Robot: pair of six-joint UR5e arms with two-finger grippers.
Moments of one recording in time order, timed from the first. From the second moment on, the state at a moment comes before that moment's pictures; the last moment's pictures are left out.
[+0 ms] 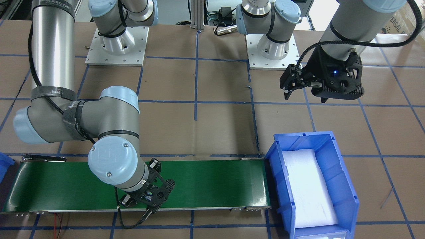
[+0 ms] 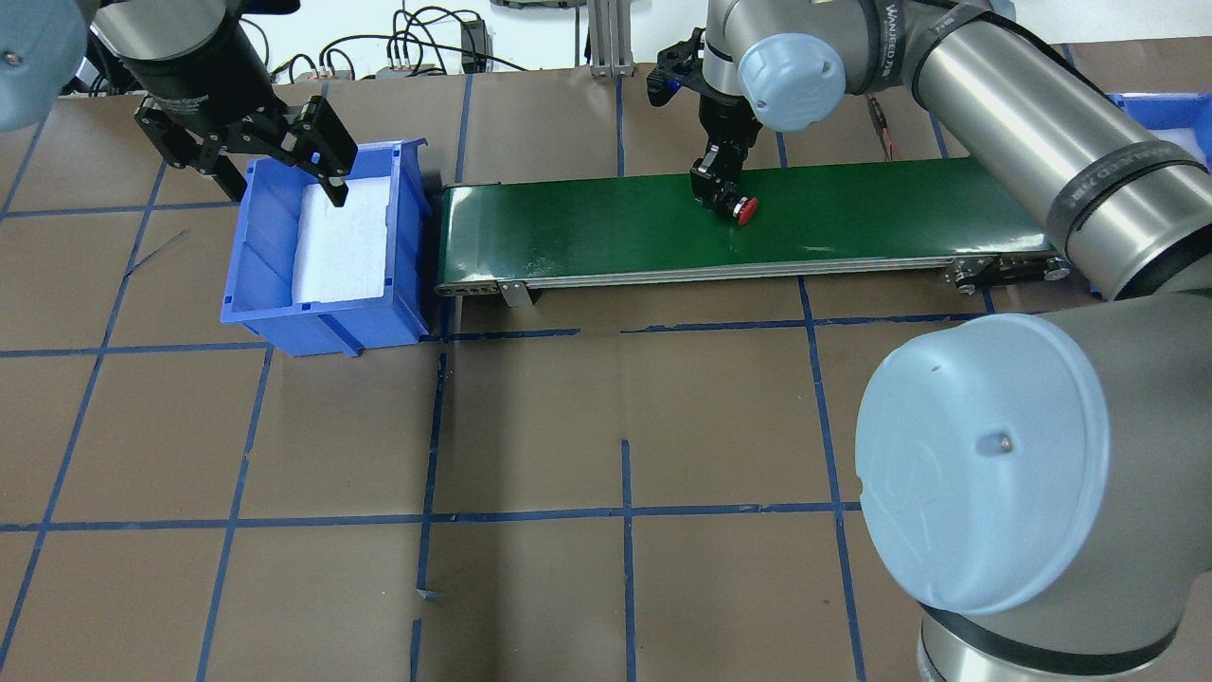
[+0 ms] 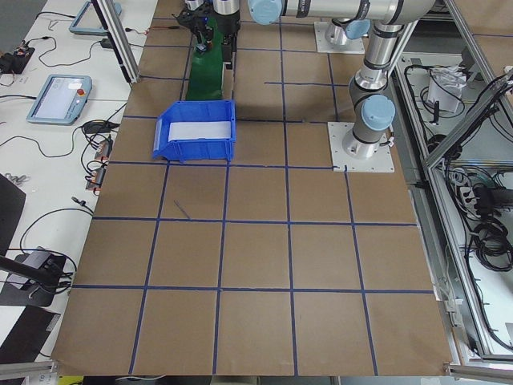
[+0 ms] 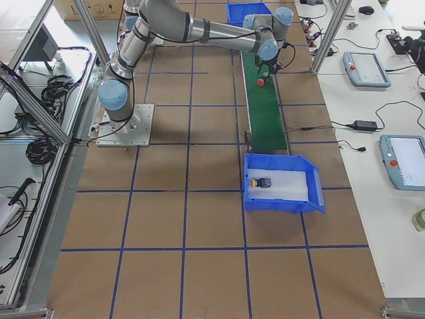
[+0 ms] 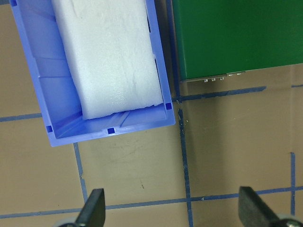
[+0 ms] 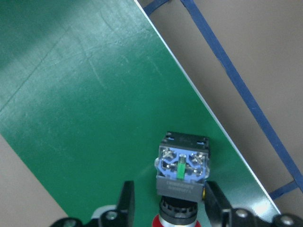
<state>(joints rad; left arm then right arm) -1.52 -1.67 -1.43 -1.64 1.60 0.15 1.71 -0.89 1.19 -1.80 -1.55 -0.83</state>
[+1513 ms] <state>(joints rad) -1.52 -1.68 -1.41 -1.64 1.60 0.15 1.67 -0.93 1.15 -1.69 -1.55 -0.84</state>
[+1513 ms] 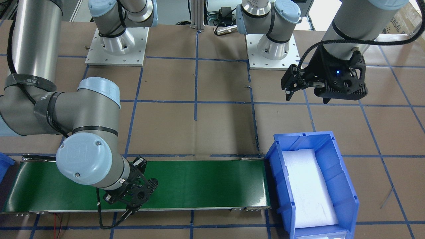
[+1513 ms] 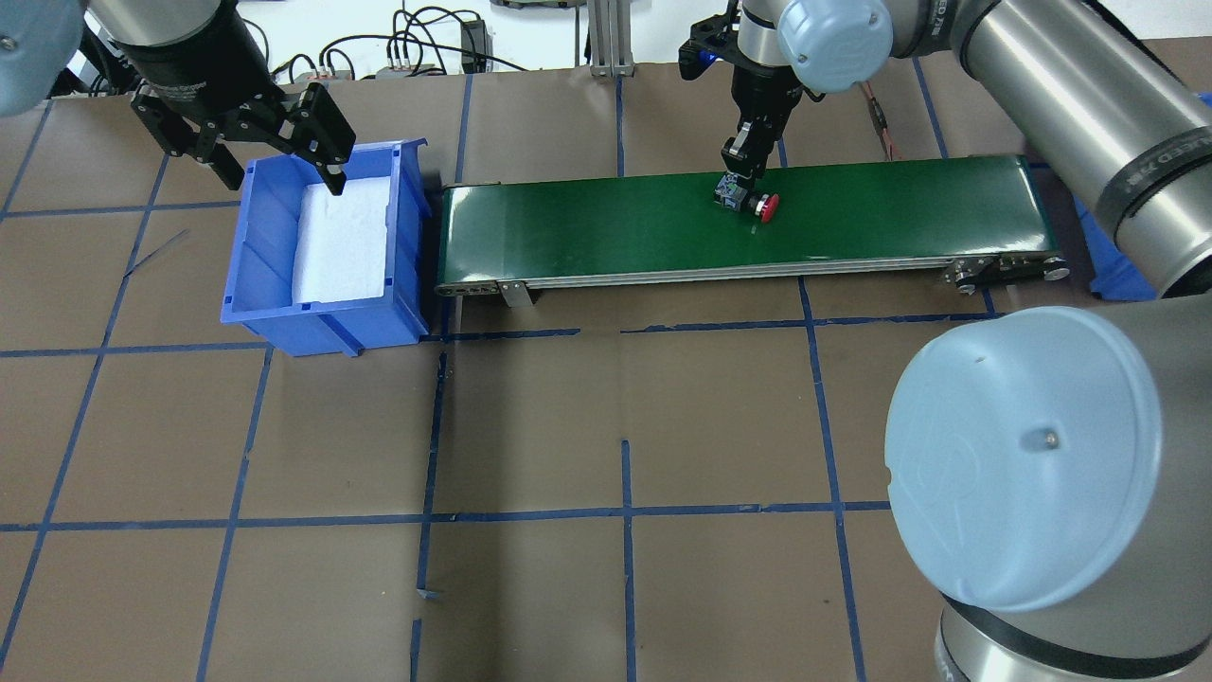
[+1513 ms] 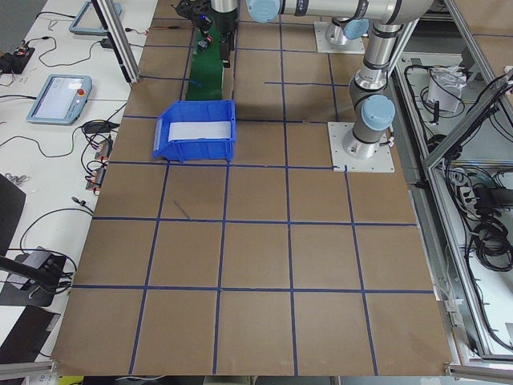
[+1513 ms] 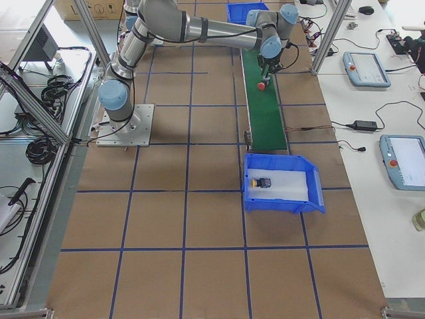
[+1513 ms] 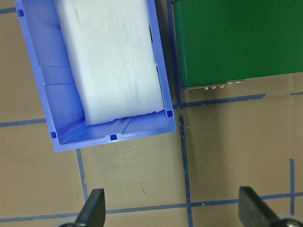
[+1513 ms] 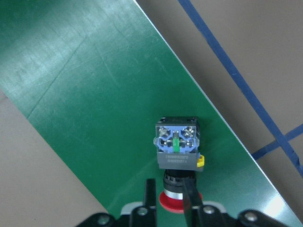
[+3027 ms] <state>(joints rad) -1.52 -1.68 -1.39 -1.64 1.61 0.15 1.62 -0.87 1.15 -1.72 -1.51 -0.83</state>
